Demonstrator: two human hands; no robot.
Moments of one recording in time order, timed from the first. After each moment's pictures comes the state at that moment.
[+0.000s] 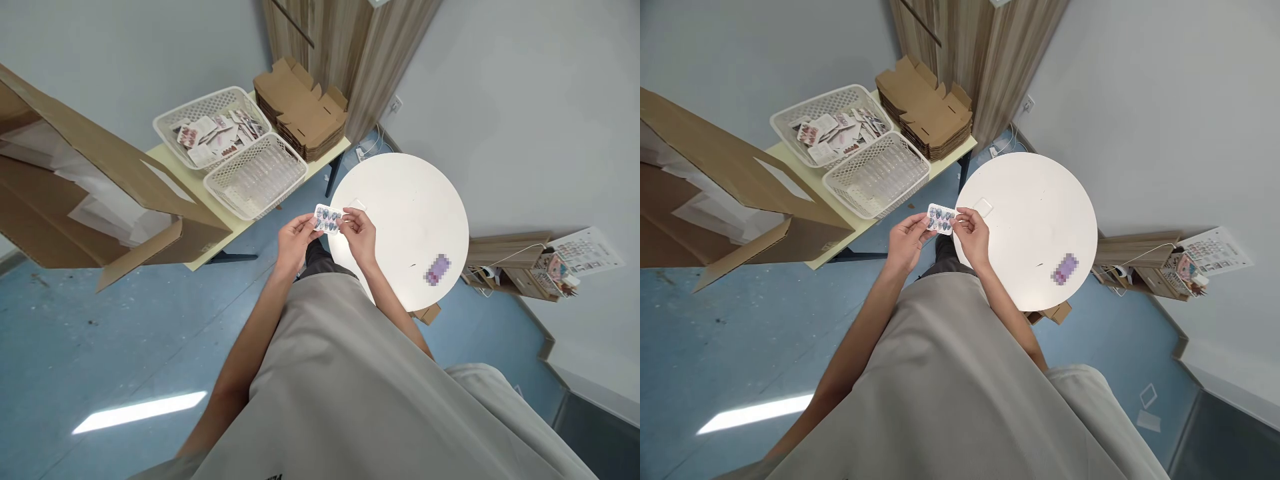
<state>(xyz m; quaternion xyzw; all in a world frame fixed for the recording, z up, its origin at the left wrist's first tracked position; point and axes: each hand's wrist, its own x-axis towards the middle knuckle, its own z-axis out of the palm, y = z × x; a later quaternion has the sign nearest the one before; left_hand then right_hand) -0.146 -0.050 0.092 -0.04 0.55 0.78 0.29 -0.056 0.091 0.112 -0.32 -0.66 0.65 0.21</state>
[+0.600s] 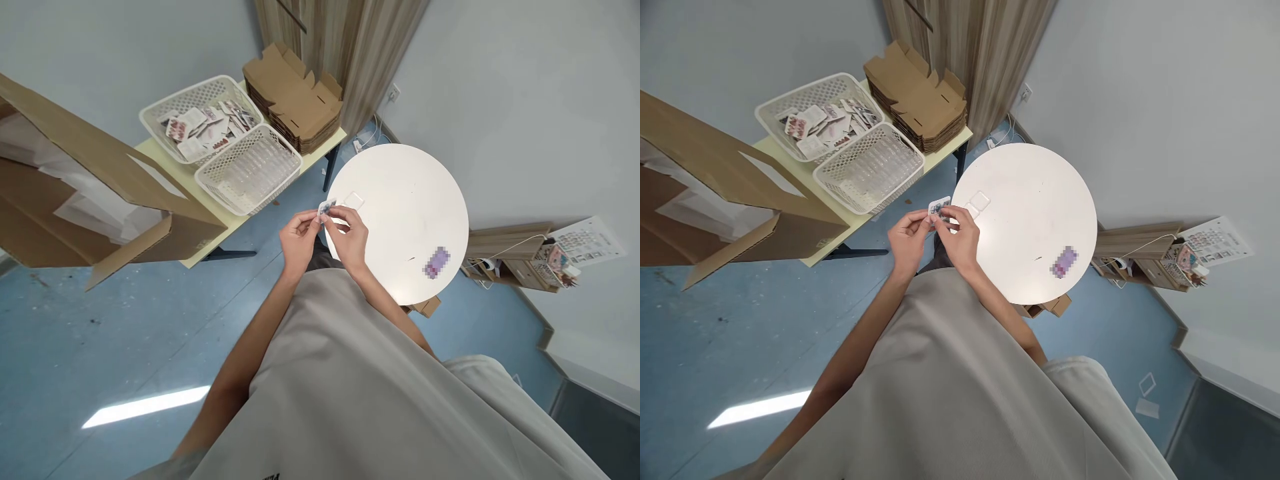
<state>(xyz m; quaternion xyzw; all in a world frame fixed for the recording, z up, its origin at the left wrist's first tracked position) -0.119 -0.042 0.105 0.08 0.63 0.76 0.15 -0.054 0.054 0.137 -0.31 -0.73 0.55 0.26</state>
